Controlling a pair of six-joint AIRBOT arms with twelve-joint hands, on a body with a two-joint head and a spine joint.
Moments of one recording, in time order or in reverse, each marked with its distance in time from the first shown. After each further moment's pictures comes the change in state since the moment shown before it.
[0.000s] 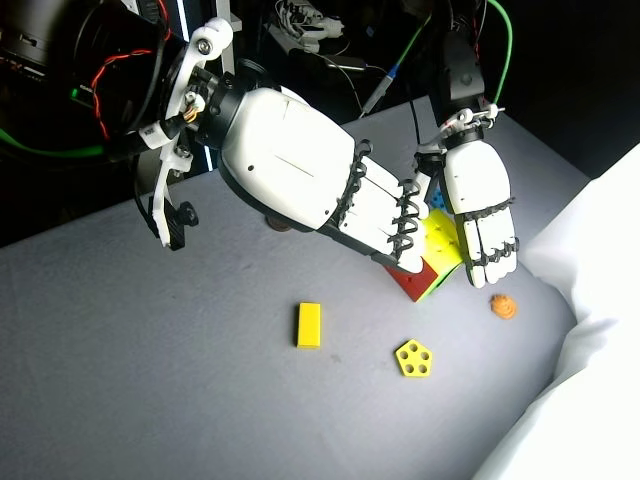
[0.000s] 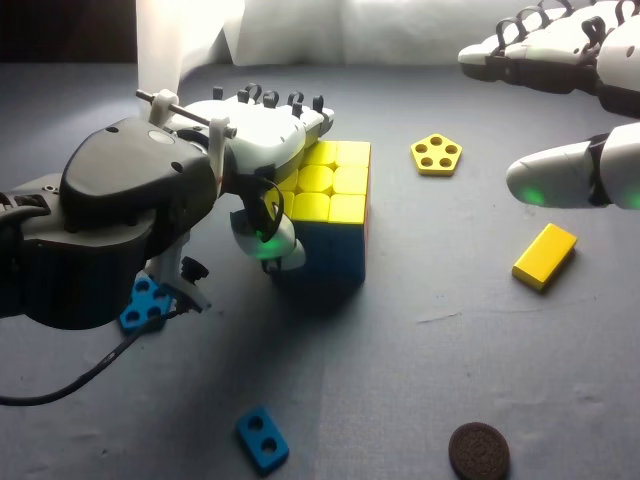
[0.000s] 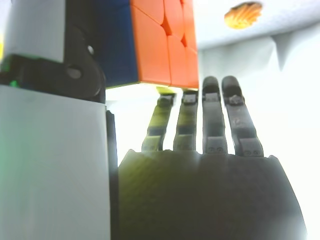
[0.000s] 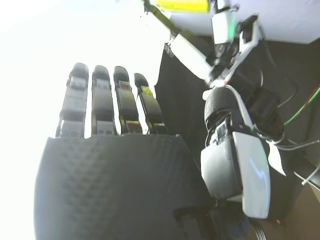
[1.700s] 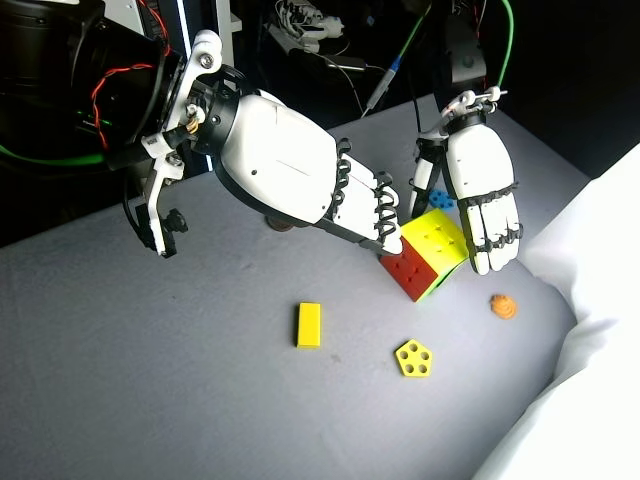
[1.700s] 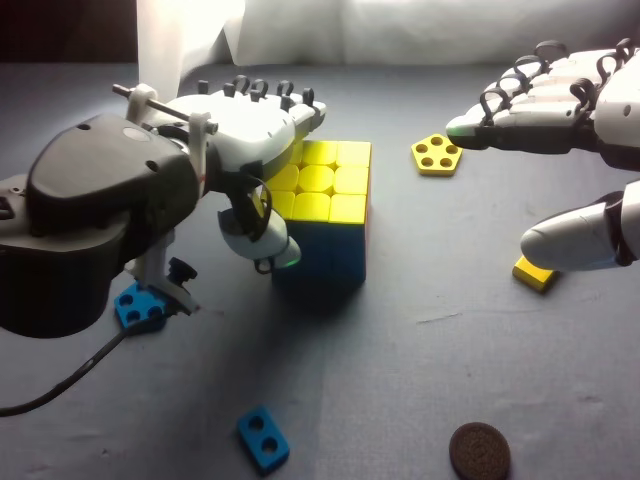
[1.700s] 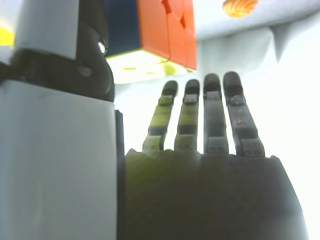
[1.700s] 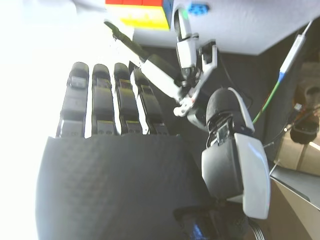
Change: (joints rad) left arm -0.014 0.056 -0.061 0.000 -0.005 -0.008; right arm -0.014 0.005 0.046 0.559 0.225 -0.630
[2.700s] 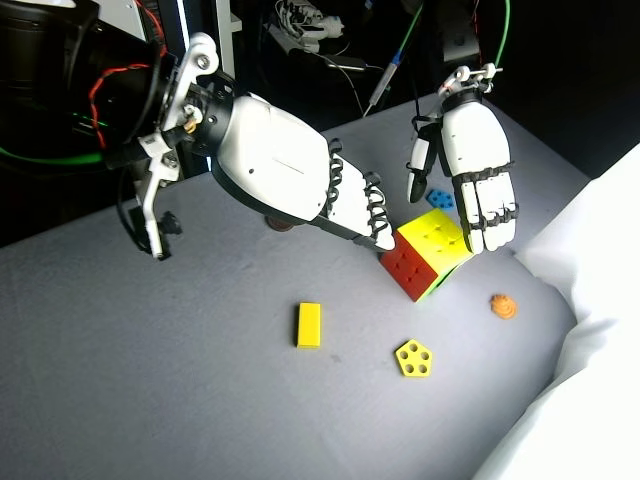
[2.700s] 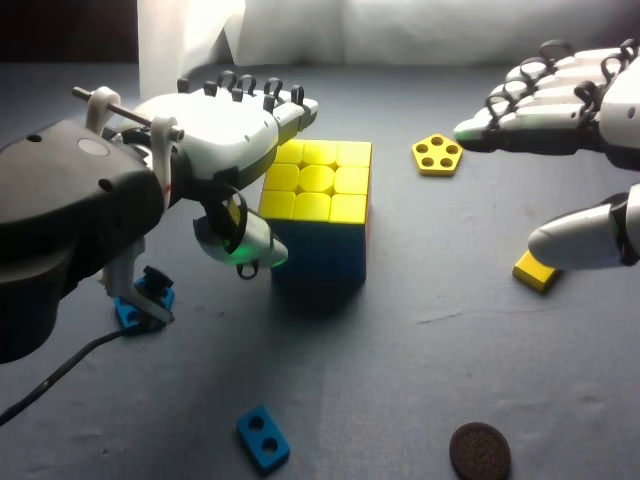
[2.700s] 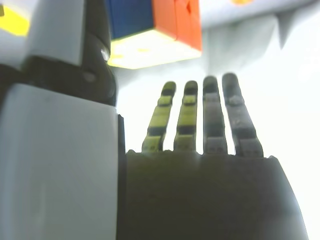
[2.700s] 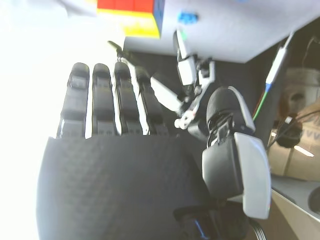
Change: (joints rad) left arm 0.003 0.103 -0.103 0.075 0.012 -0.058; right arm -0.011 0.003 0.000 0.001 -0.035 -0.029
